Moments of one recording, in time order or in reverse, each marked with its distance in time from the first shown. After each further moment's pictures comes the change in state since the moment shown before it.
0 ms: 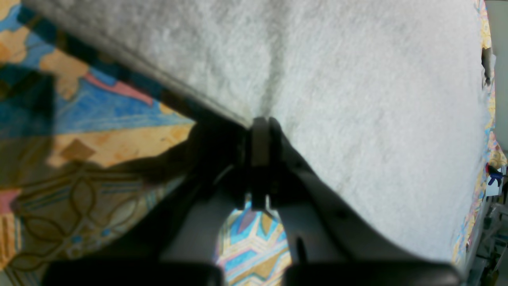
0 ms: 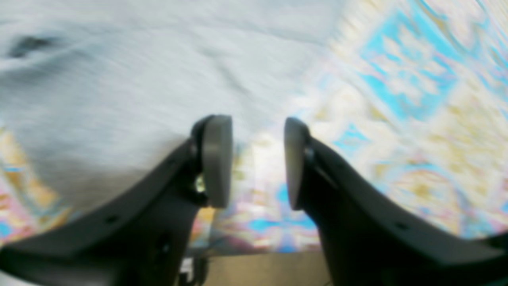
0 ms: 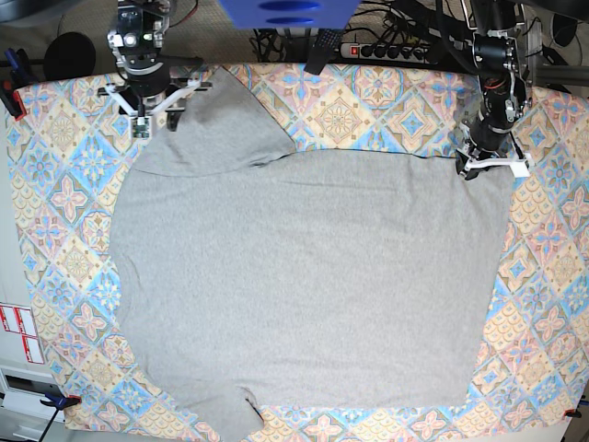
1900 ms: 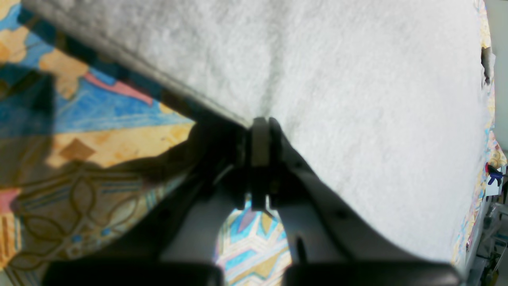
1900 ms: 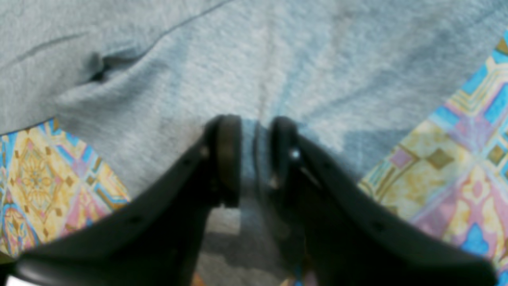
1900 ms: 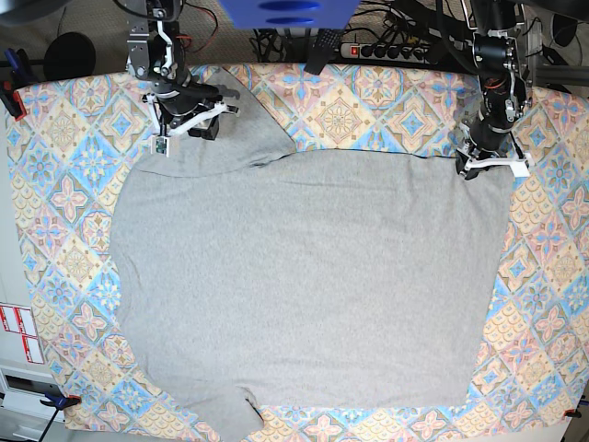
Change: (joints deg) left arm 0.0 0.0 0.0 0.0 0.0 0.0 0.0; right arm 10.4 1.0 -5.0 -15.4 22.7 -0.4 -0.9
